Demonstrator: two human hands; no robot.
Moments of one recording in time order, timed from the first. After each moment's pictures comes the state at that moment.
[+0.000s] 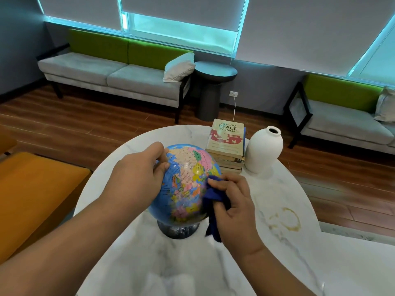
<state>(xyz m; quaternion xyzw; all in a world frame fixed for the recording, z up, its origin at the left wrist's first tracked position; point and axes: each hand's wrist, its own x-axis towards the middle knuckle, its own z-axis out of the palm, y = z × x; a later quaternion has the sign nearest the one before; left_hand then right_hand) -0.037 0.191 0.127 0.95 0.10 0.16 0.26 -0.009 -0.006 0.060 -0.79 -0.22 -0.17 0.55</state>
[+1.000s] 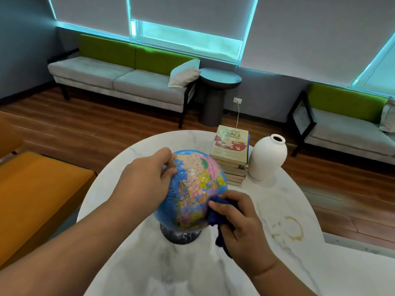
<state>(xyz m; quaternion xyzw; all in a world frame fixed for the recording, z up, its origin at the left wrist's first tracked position) -0.037 0.192 0.129 0.94 0.10 0.15 0.29 -0.015 -0.030 0.059 -0.82 -0.35 -0.18 0.41</state>
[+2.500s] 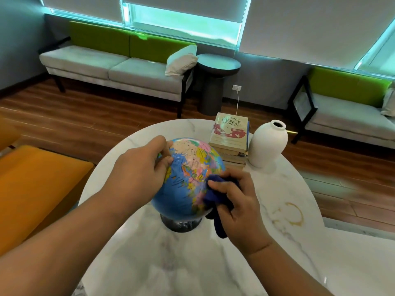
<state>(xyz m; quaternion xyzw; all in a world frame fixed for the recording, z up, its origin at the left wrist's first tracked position) -0.039 0.194 0.125 0.94 0.06 0.16 0.30 -0.007 -0.021 0.053 -0.80 -0.32 -0.20 0.47</state>
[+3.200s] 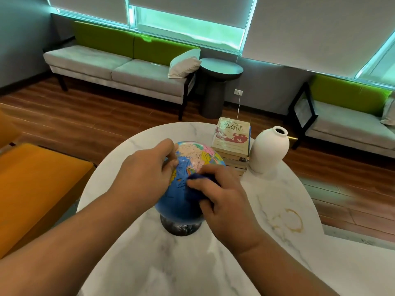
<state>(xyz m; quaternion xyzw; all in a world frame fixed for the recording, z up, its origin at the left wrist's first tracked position) -0.036 0.193 0.125 0.95 0.05 0.16 0.26 -0.013 0.011 0.097 -0.85 -0.39 -0.20 0.31</state>
